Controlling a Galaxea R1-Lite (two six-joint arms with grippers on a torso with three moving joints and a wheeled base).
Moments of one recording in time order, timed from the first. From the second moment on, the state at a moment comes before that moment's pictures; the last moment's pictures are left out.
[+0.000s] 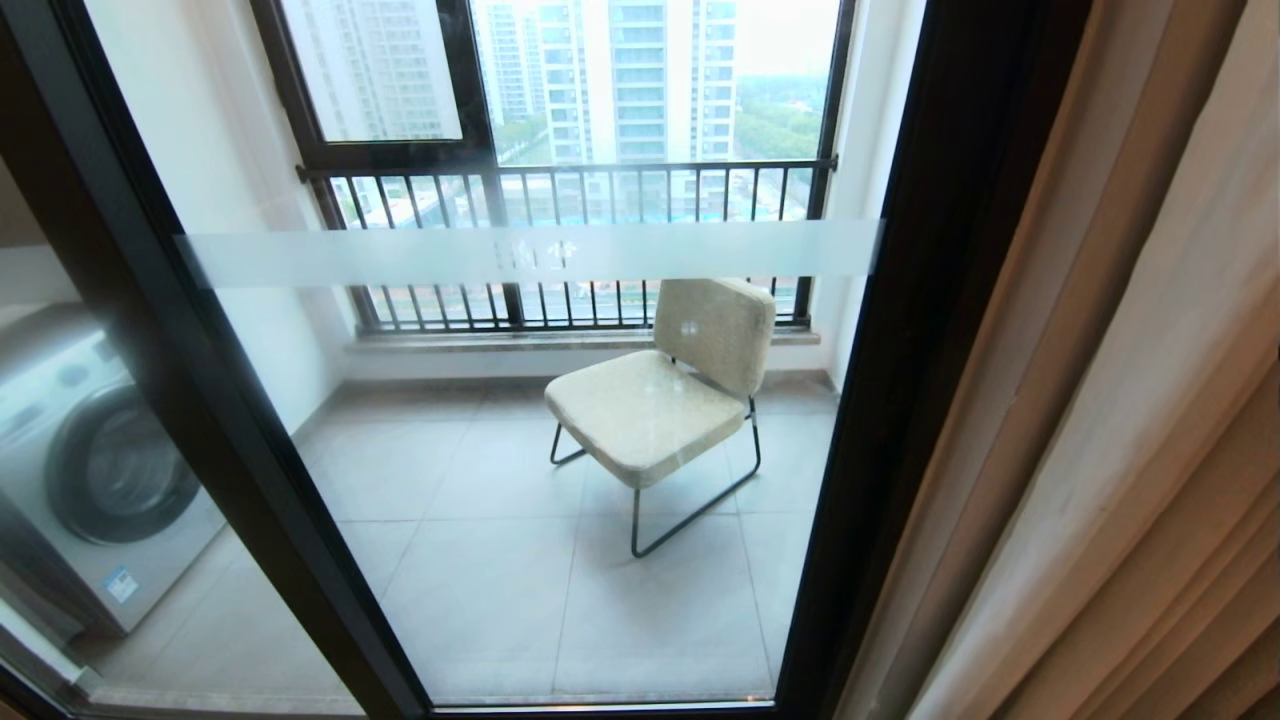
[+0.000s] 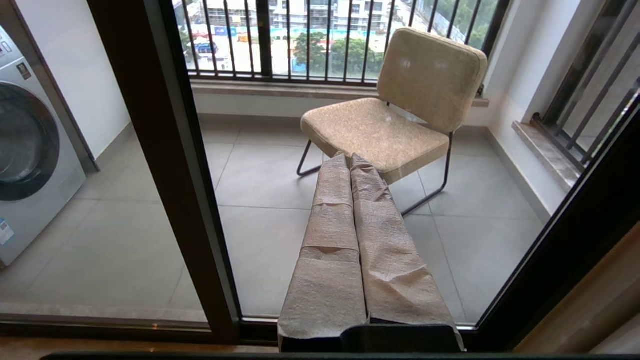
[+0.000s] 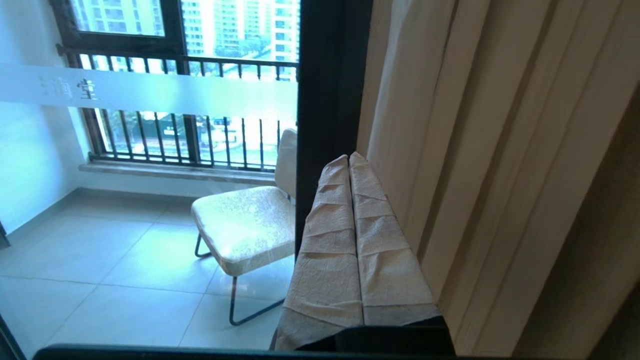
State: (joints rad) left arm 0.00 0.00 0.00 -0.01 0.03 -0.06; right arm -0.13 0.51 -0.48 -0.28 0.19 -0.01
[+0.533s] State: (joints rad) left arm 0.00 0.00 0.00 -0.01 0.03 -0.06; right arm -0.01 0.34 -0.39 -0.10 0.11 -0.01
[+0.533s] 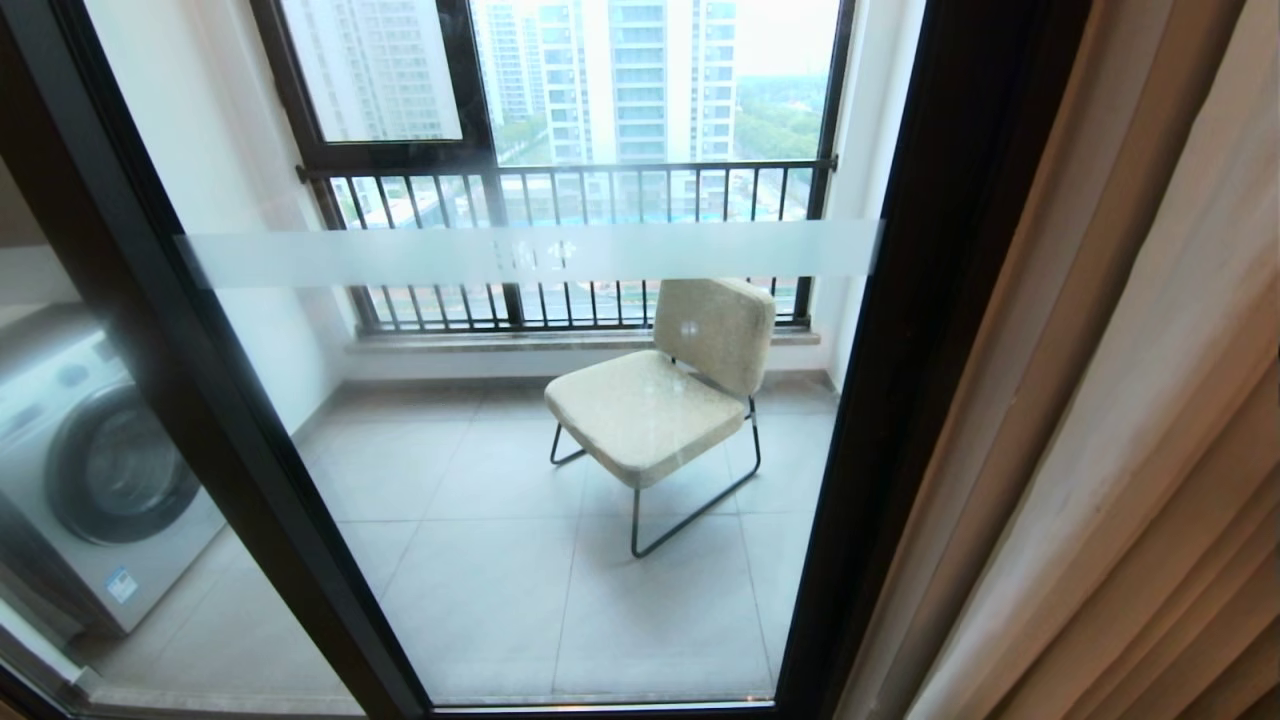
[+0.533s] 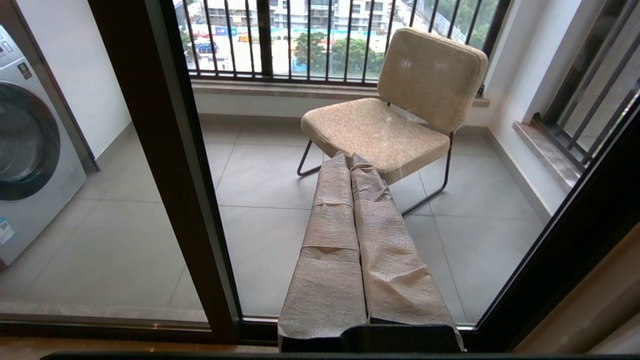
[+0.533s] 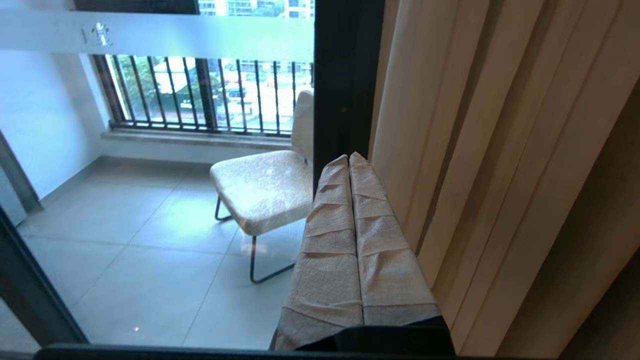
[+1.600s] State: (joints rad) left arm 0.00 0.00 0.00 -0.01 0.03 -0.06; right arm 0.01 0.02 -0.01 -0.02 -0.02 -0.01
